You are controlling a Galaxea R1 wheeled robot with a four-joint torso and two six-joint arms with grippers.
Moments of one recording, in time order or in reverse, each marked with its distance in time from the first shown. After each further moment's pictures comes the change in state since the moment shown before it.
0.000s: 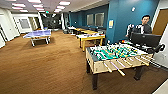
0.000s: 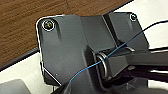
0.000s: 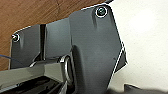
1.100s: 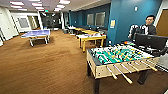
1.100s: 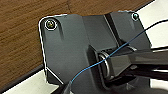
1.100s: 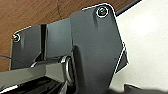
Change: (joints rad) left arm 0.000 -0.008 -0.002 0.000 -0.003 0.000; right arm 0.003 0.007 0.002 0.000 0.001 0.000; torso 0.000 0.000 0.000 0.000
